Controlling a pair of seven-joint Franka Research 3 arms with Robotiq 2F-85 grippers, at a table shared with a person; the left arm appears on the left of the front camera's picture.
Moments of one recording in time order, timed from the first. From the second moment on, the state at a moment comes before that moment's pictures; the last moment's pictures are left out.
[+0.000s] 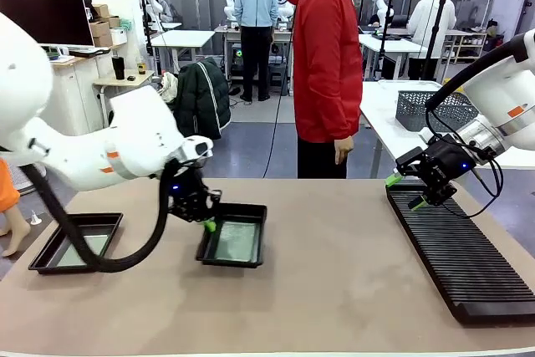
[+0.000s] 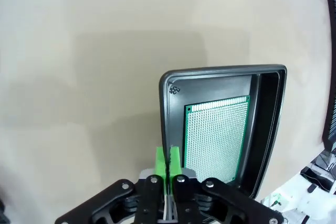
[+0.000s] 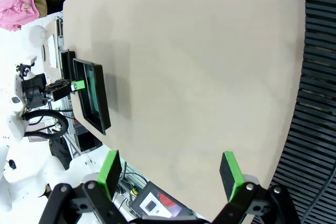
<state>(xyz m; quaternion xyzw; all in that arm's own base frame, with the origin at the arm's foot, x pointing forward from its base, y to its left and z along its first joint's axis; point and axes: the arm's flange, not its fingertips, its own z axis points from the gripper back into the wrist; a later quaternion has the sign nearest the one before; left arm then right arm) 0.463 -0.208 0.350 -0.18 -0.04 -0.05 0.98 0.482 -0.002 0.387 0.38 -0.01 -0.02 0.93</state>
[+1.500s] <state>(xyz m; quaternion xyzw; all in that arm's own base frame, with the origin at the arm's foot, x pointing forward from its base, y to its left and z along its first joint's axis) 0.444 -0.040 0.326 -0.16 -0.04 0.02 0.99 0.482 -0.002 0.387 0.38 -0.01 -0.02 0.93</state>
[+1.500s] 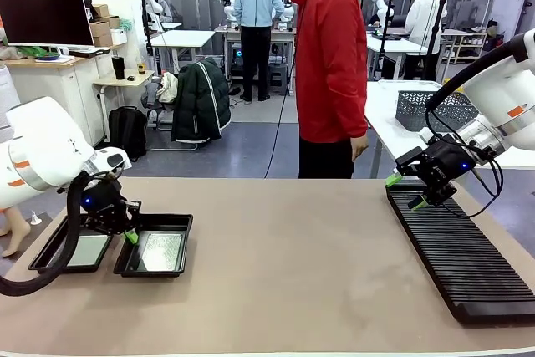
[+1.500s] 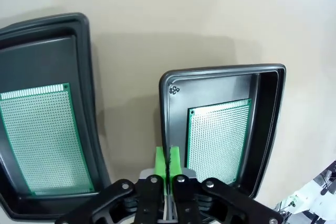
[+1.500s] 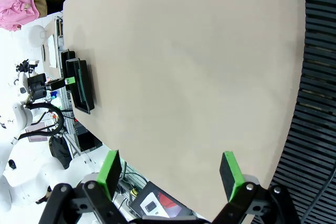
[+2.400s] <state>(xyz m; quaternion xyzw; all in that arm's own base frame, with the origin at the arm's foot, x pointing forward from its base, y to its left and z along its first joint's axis) 0.449 -0.030 0.317 -0.14 -0.04 0.01 0.99 0.482 -0.002 0.387 0.38 -0.01 -0.02 0.93</state>
